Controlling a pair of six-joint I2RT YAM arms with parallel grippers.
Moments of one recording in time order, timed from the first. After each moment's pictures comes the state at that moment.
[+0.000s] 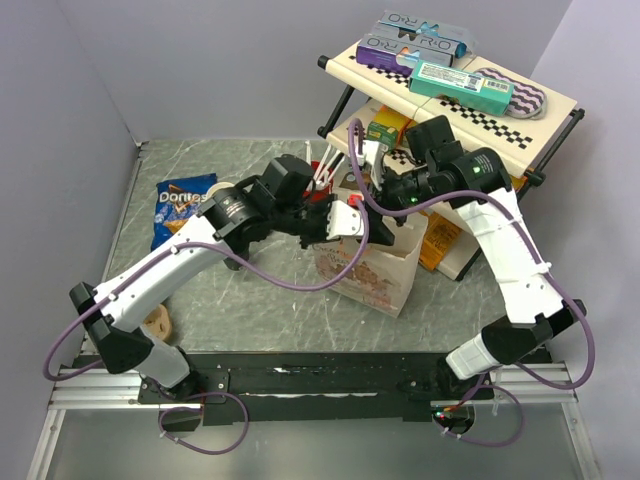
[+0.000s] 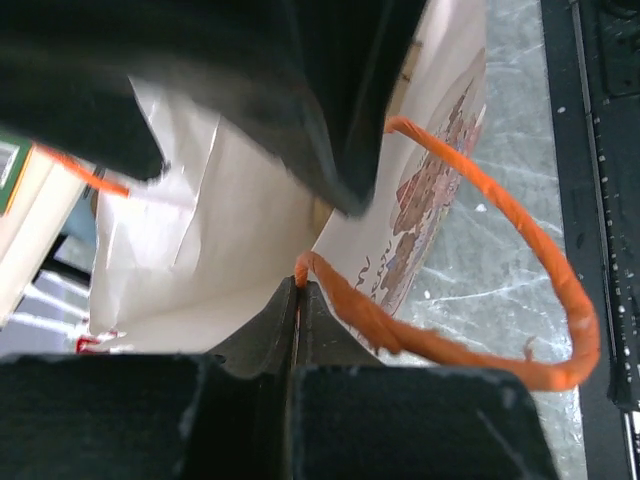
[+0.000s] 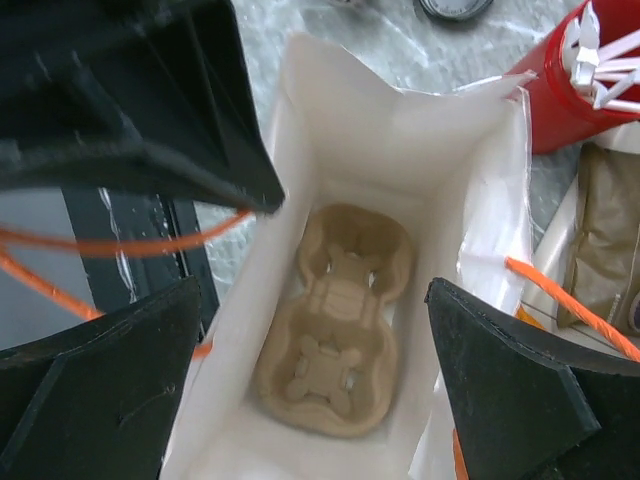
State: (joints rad) left arm -0.89 1.51 1.71 -0.81 0.41 0.72; right arm 0.46 1.49 1.93 -1.34 -0.62 -0.60
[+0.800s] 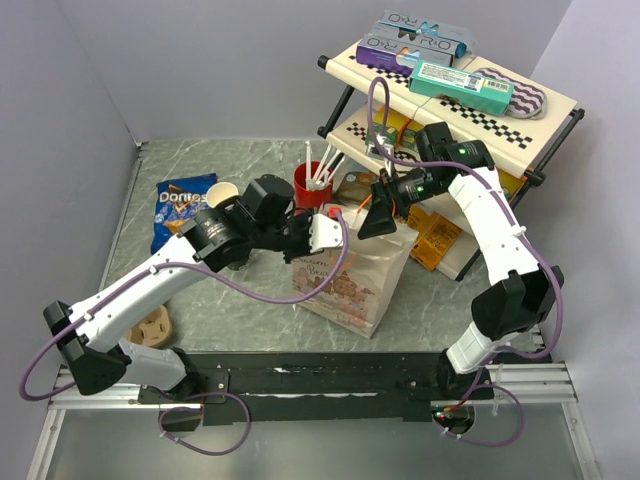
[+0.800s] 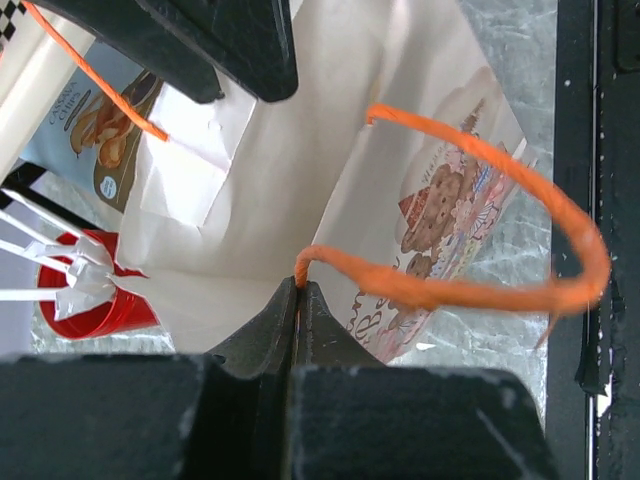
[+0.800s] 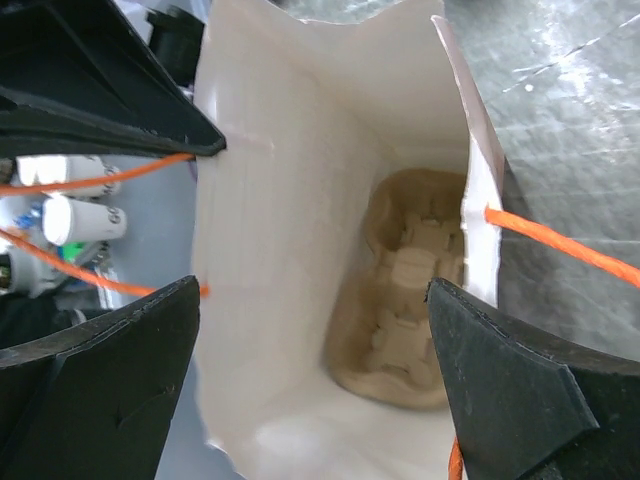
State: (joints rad) left arm -0.89 1.34 1.47 -0.72 0.33 0.63; right arm 0.24 1.63 1.78 -1.37 -1.01 -0.45
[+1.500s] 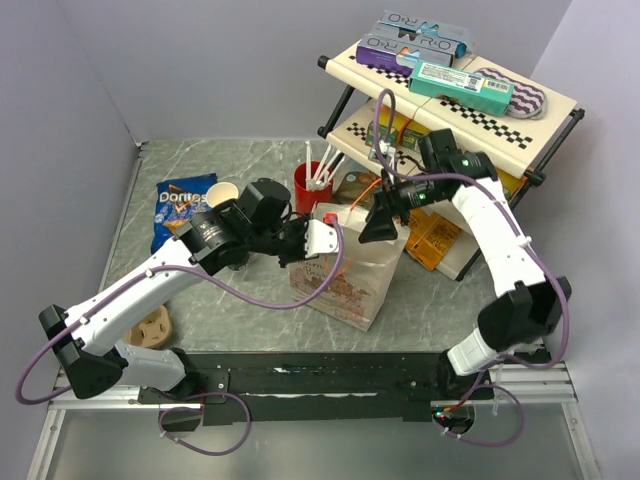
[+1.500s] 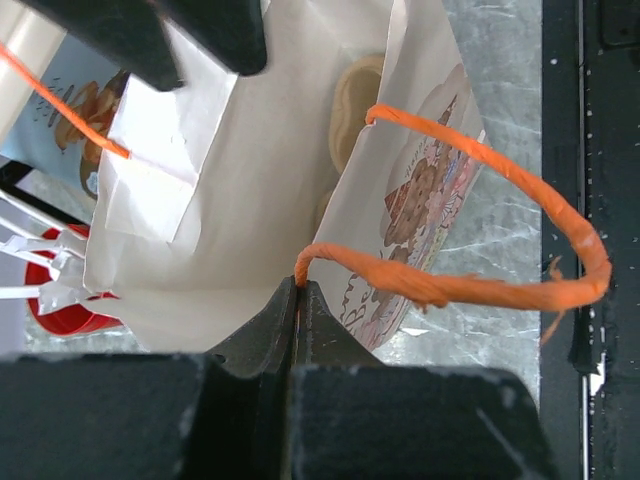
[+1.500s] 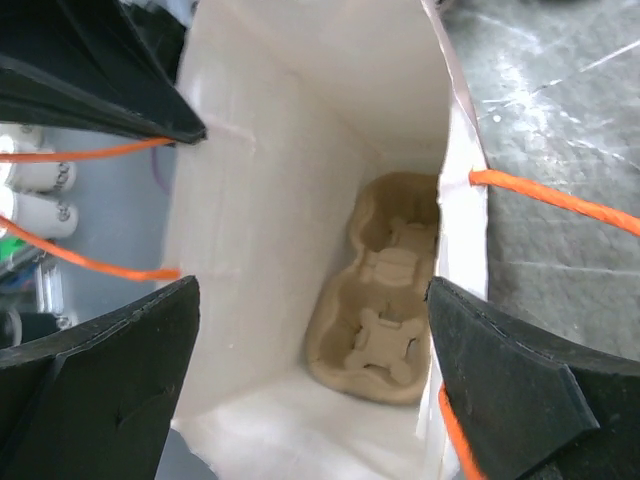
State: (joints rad) left arm -0.88 1.31 1.44 -0.75 0.34 0.67; right arm 0.24 1.59 1.72 -1.28 -1.03 -0.53
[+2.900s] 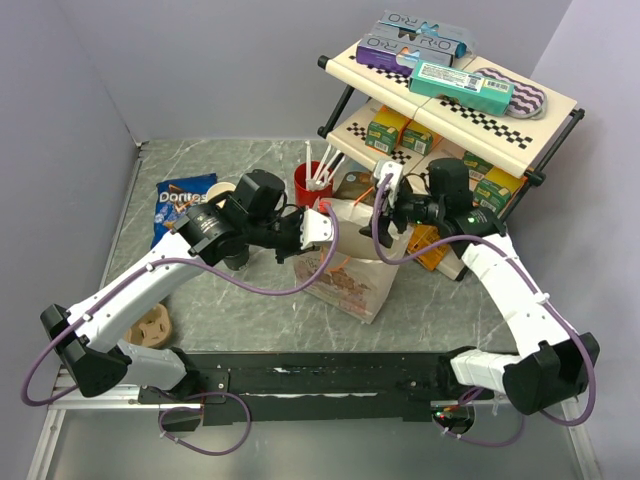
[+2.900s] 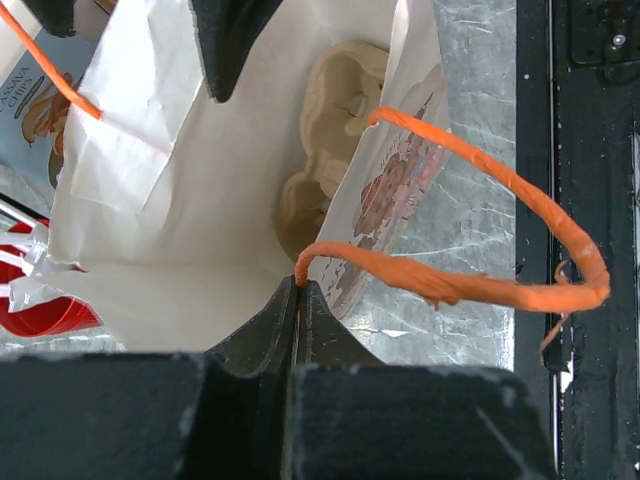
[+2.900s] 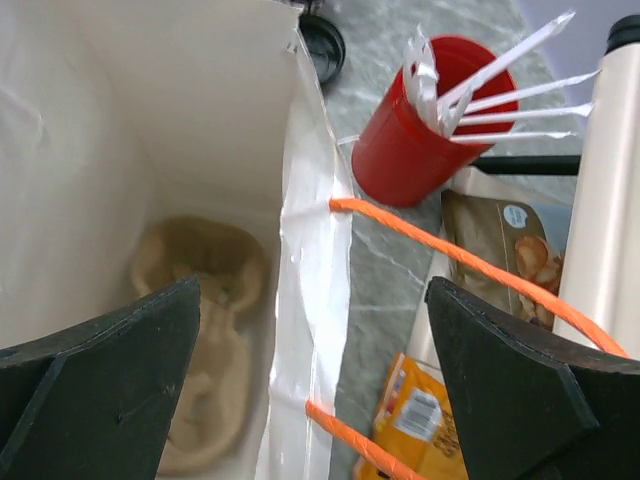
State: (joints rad) left arm -0.81 1.33 1.46 -0.78 0.45 0.63; right arm 0.30 1.20 1.19 -0.51 -0.70 -0.59
